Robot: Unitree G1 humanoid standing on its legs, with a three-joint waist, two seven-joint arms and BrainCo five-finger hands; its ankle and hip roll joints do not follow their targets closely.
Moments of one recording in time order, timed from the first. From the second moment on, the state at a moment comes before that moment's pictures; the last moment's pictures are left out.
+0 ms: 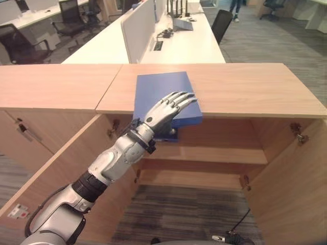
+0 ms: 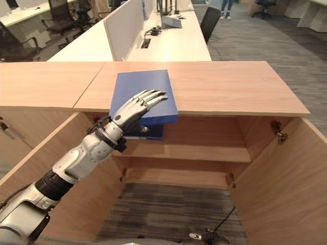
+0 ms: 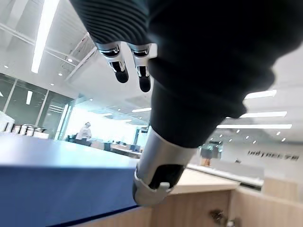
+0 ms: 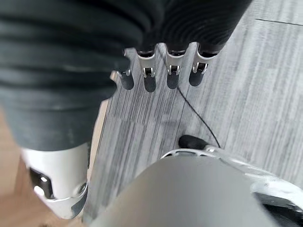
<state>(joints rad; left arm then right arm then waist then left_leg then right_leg) -0.54 0.55 -0.56 -0.02 0.66 -0.15 0.15 0.00 -0.25 0.31 1.23 0.22 0.03 -0.03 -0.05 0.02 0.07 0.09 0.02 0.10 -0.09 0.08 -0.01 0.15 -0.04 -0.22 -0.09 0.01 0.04</state>
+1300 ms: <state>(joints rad) -0.57 0.39 -0.56 0.48 0.92 0.13 0.38 0.01 -0.24 0.30 1.26 0.26 0.03 -0.07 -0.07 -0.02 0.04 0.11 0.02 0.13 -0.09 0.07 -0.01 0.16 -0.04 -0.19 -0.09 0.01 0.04</state>
